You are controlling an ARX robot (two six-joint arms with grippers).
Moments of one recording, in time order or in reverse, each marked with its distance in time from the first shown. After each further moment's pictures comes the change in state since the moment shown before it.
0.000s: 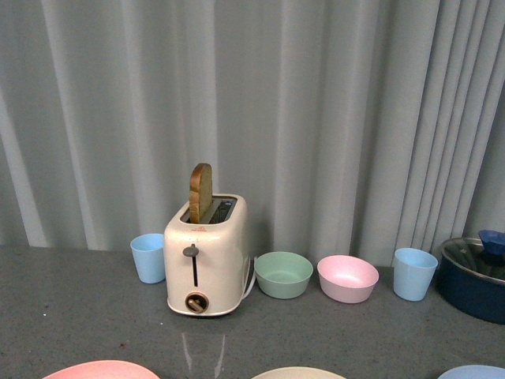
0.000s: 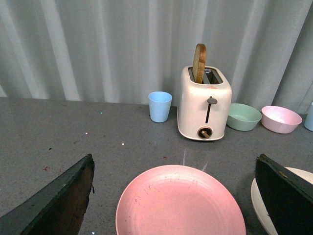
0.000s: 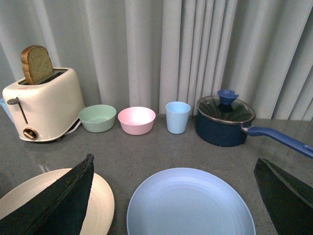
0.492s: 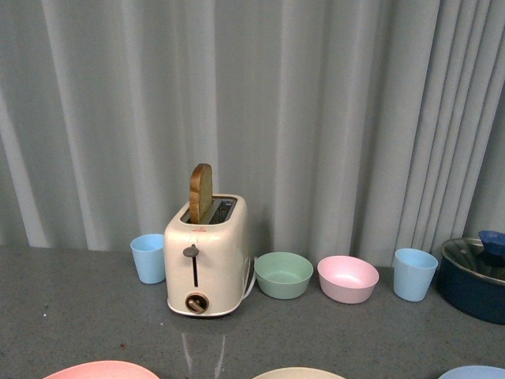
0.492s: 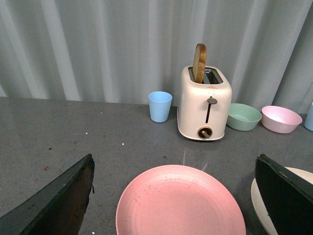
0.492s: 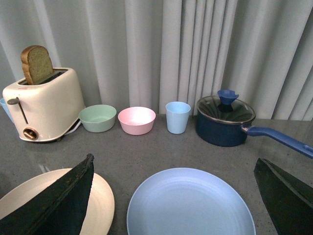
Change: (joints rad) left arm 0.000 0.000 0.000 0.000 0.000 0.000; right arm 0.000 0.000 0.000 0.000 0.000 0.000
